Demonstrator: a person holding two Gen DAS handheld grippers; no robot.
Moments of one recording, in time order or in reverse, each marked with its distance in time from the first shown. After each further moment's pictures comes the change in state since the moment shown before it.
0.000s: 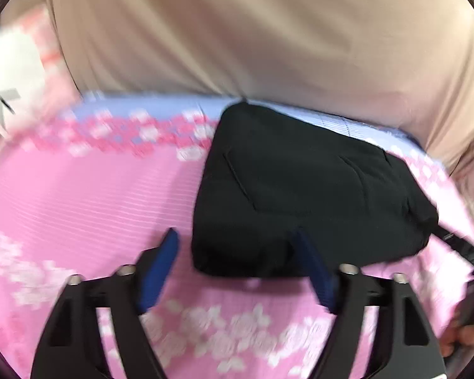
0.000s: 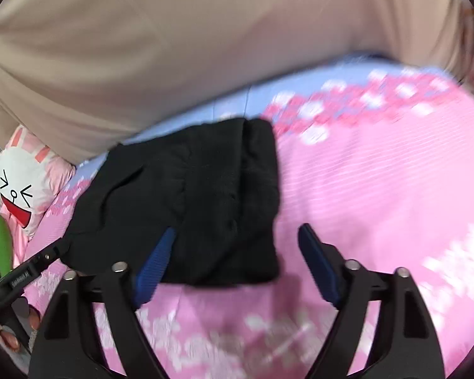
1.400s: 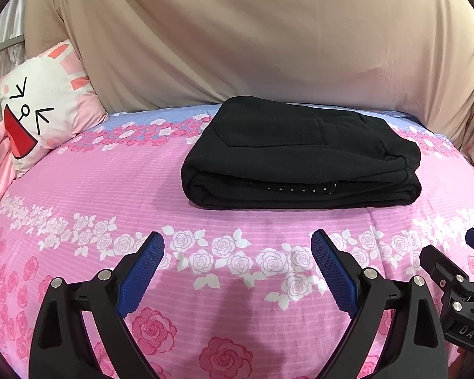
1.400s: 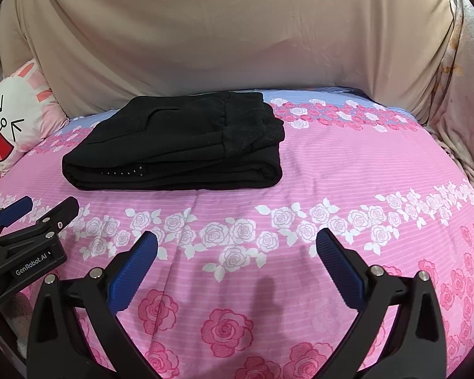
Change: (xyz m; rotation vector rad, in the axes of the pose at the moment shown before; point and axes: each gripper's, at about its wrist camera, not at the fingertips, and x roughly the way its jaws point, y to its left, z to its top) left arm -0.037 -0.039 -0.070 0.045 -0.076 0.106; right arm -0.050 0.047 -0.085 -0.192 -0.025 -0.157
